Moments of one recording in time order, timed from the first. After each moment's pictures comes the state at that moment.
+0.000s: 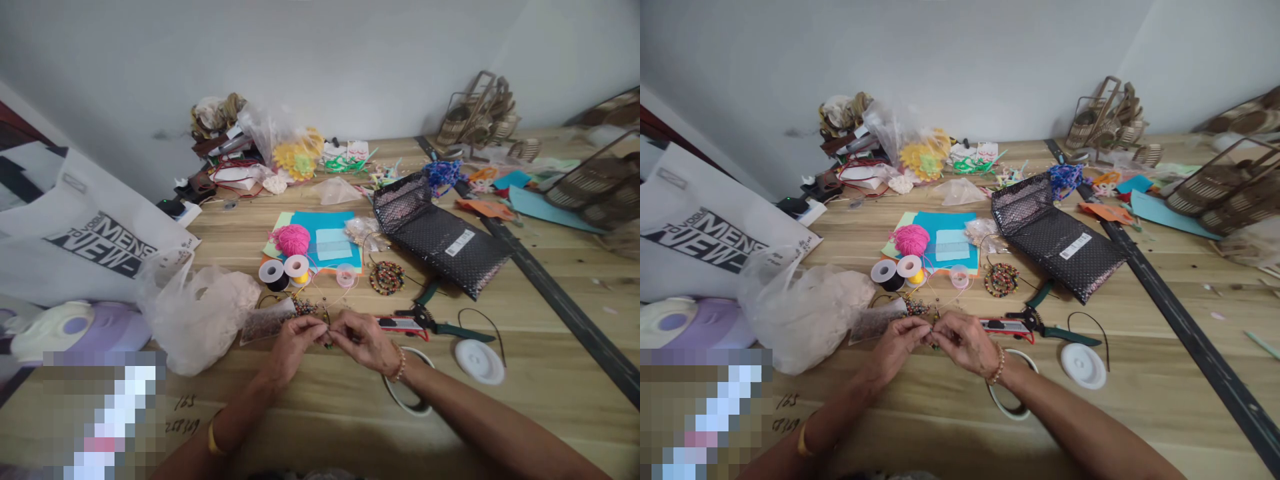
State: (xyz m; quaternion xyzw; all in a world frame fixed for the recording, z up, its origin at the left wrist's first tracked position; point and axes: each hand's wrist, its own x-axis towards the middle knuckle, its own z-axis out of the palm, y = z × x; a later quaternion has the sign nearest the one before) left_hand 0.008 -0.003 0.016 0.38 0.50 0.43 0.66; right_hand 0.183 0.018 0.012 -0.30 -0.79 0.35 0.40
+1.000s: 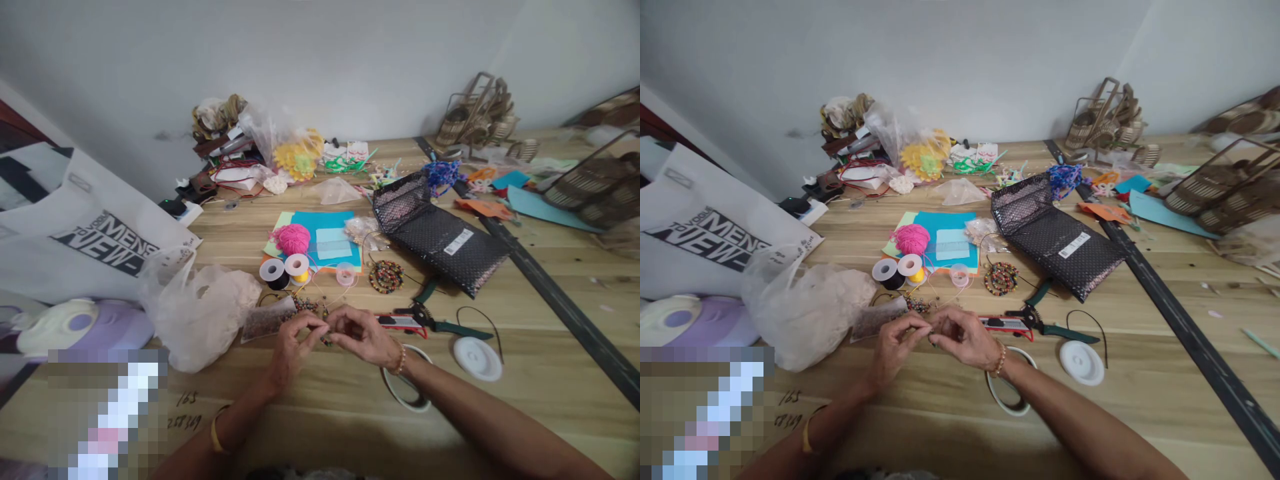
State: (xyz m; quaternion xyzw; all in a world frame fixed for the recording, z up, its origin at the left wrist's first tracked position) left_hand 0.009 -0.010 0.032 0.58 0.51 0.45 0.45; right_hand 0.185 0.018 0.015 -0.32 -0.70 0.53 0.36
